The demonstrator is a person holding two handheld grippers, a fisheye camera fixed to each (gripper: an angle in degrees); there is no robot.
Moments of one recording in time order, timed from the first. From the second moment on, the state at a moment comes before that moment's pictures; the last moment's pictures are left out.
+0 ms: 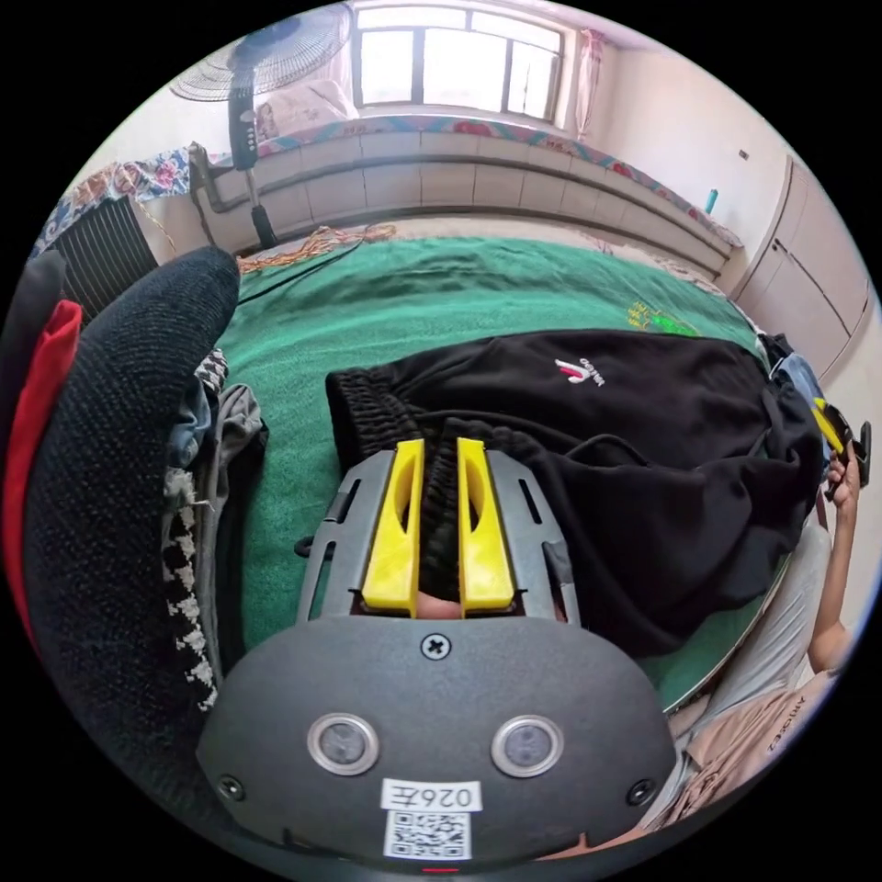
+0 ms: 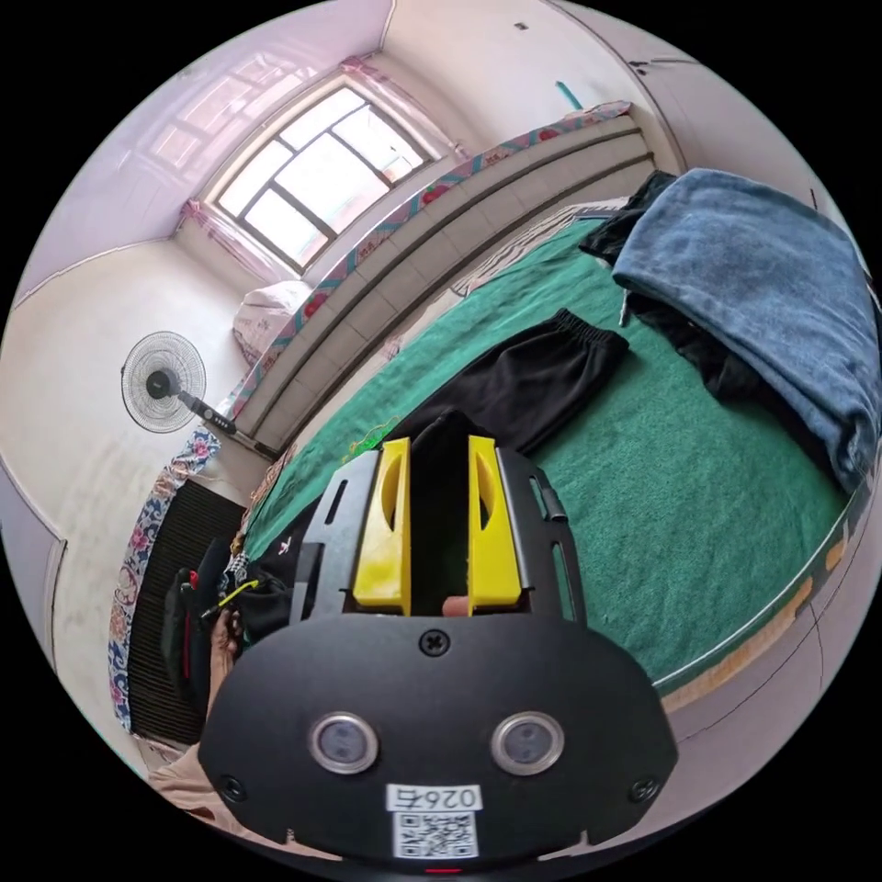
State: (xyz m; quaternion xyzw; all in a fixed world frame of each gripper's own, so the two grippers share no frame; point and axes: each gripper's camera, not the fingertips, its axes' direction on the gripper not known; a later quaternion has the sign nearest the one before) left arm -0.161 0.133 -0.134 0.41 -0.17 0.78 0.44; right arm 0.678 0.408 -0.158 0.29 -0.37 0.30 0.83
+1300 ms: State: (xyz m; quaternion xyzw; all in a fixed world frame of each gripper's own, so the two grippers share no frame) left arm -0.297 0.176 -0.227 0.41 -0.03 0.83 0.39; right arm 0.888 0.614 -0.130 0.29 -0.48 0.35 0.75
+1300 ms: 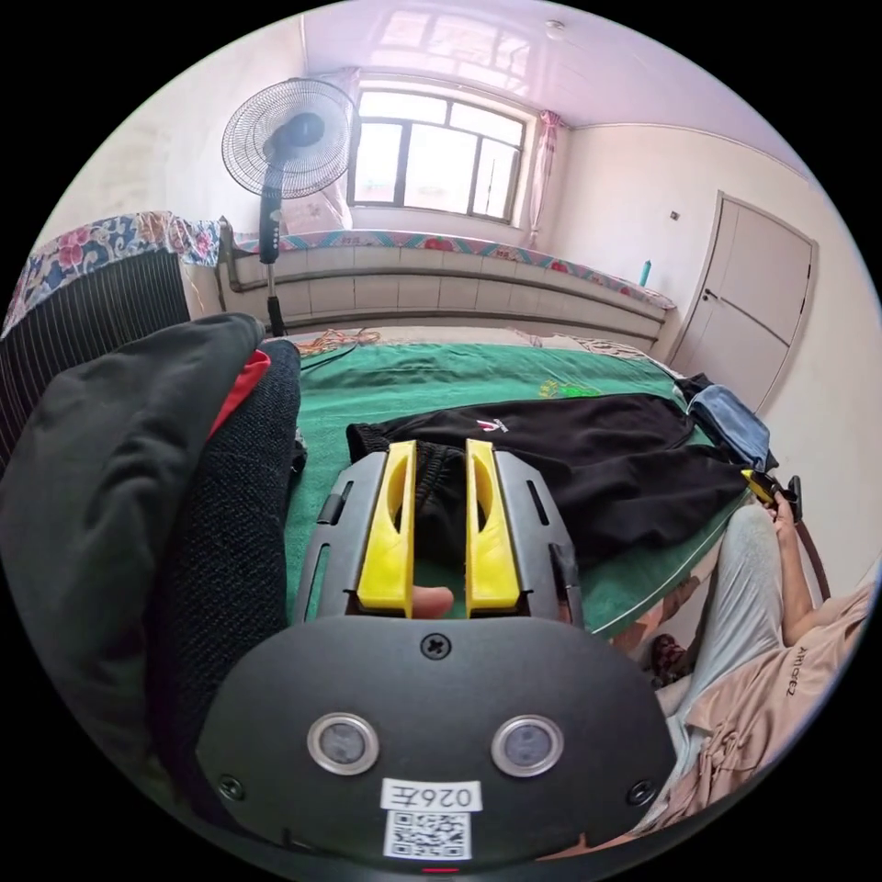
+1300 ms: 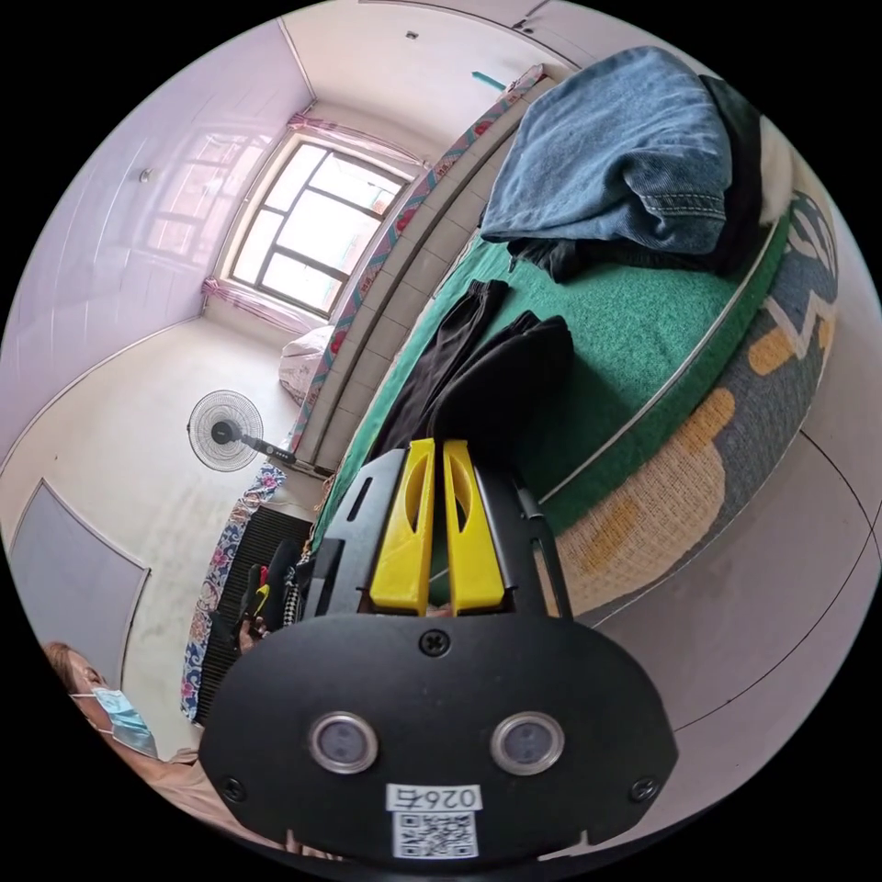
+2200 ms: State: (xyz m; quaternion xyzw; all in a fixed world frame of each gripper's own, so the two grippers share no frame) left arm -0.314 0.079 -0.236 0.32 0.03 0.76 0.56; right arm 0.876 0.662 -0.122 0.31 -0.50 0.32 0.75
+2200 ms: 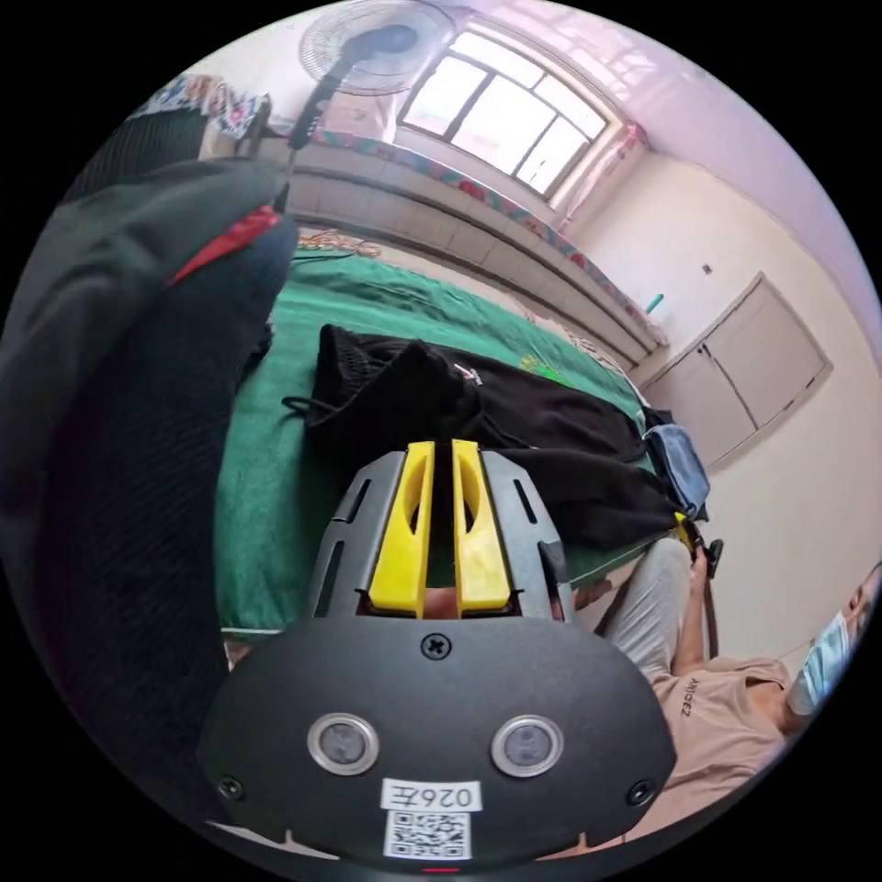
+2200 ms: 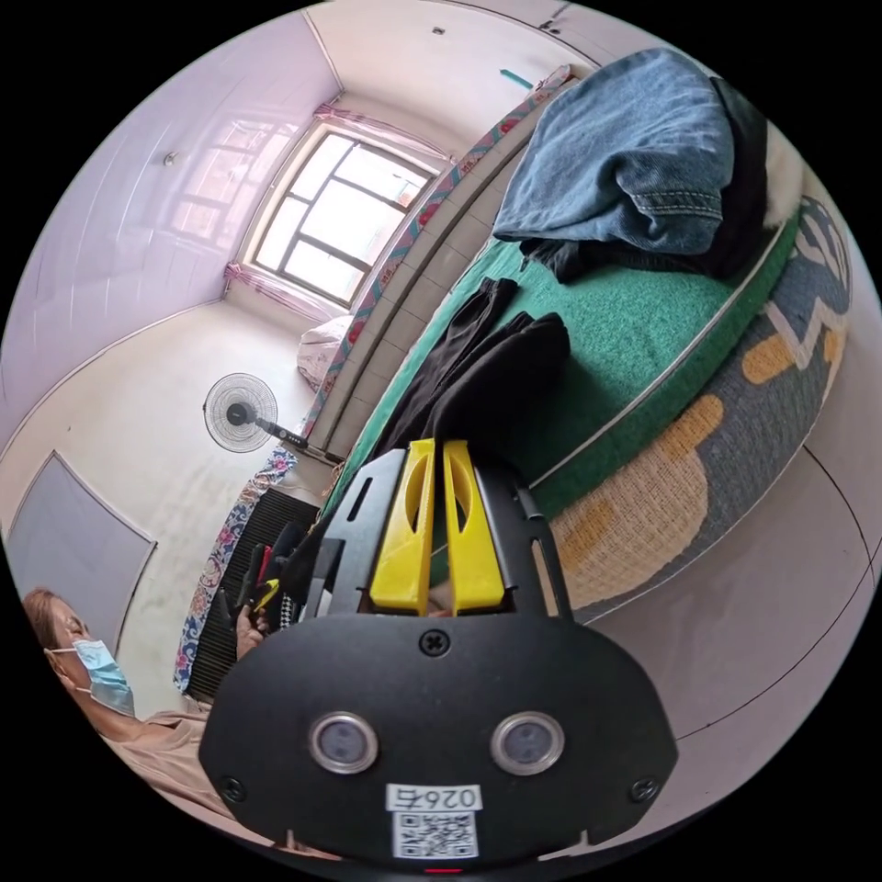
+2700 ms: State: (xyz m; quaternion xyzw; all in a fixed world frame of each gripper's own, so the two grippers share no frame) left arm -0.265 0.125 -0.184 0.33 -0.04 0.79 0.51; right arm 0.800 0.680 -0.148 0.35 -0.38 0.38 0.76
